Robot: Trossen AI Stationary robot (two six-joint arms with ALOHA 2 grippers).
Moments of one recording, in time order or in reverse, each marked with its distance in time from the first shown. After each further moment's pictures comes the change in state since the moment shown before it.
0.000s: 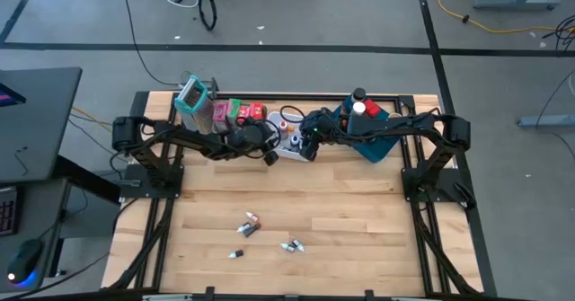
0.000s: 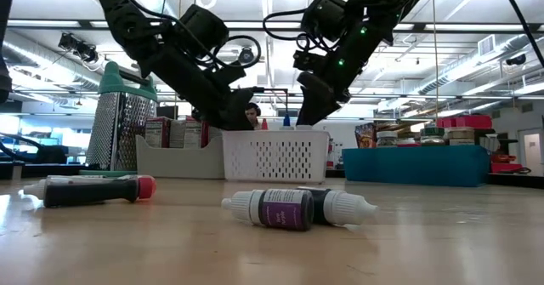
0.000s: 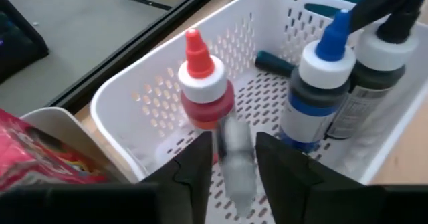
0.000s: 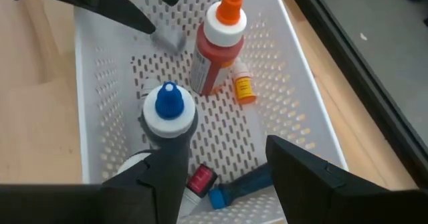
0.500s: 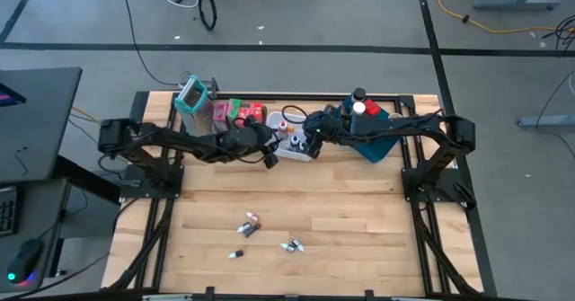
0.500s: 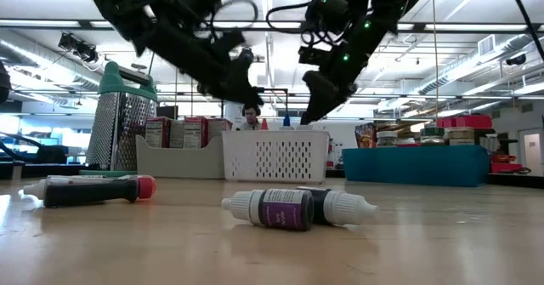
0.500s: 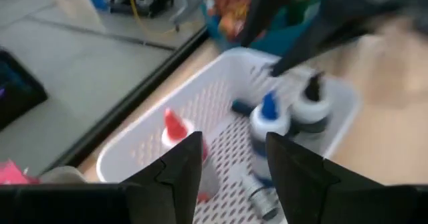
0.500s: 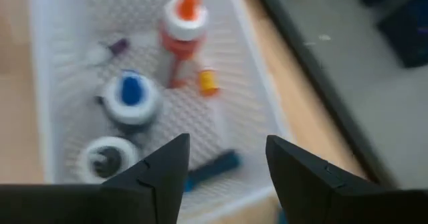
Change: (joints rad) left arm -0.070 -0.102 0.015 0.009 -0.032 0.089; right arm 0.010 -0.032 0.000 -0.040 0.092 -0.002
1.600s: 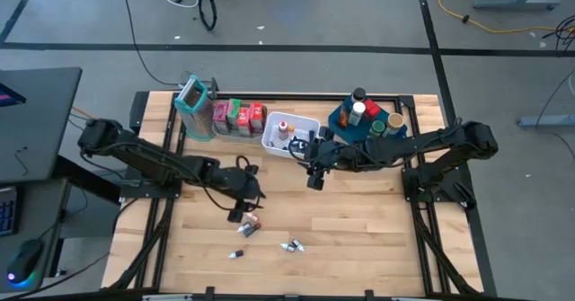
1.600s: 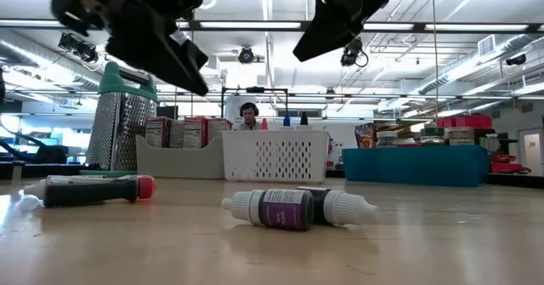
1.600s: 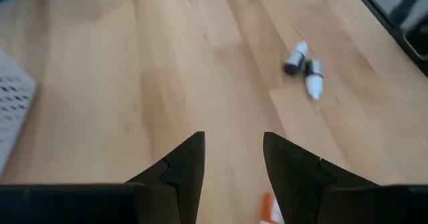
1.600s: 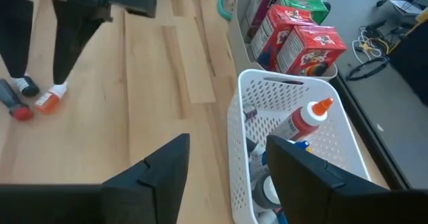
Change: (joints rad) left arm -0.364 -0.194 -0.030 -0.403 0.444 0.037; right arm 0.320 -0.169 0.000 0.032 0.031 -0.015
